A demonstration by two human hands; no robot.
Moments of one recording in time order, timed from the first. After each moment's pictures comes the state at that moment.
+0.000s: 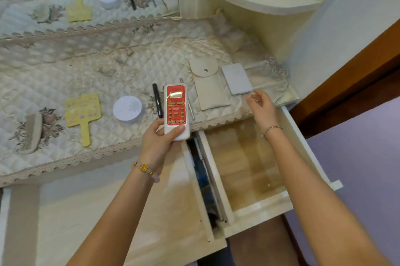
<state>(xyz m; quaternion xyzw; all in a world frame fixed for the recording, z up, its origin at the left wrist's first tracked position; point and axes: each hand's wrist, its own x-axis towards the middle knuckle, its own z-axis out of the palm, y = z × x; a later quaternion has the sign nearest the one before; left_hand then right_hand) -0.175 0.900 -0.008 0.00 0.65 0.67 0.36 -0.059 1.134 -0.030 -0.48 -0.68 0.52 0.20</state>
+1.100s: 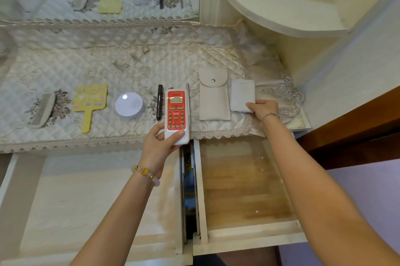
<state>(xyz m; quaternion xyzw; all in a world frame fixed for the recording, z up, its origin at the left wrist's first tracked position) -0.150 0.939 -0.010 -0.07 0.64 0.71 0.29 -0.112 1.220 -0.048 -0.55 -0.62 0.55 0.08</state>
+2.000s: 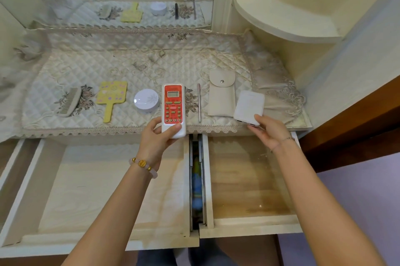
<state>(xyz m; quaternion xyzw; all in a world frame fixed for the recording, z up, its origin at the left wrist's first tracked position) -0.138 0.898 0.015 -0.06 0.64 0.73 0.24 -0.050 1.156 -0.005 -0.46 -0.39 0.79 0.11</state>
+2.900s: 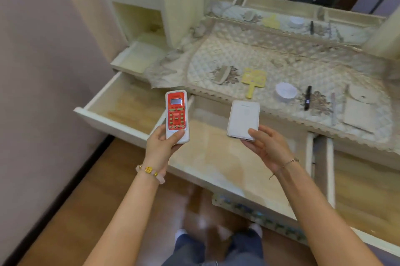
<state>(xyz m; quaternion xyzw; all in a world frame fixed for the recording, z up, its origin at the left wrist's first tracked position) -0.086 0.522 0.028 -0.18 0.60 0.77 0.07 -0.074 0.765 0.033 -0.26 -0.53 0.80 -0.07</state>
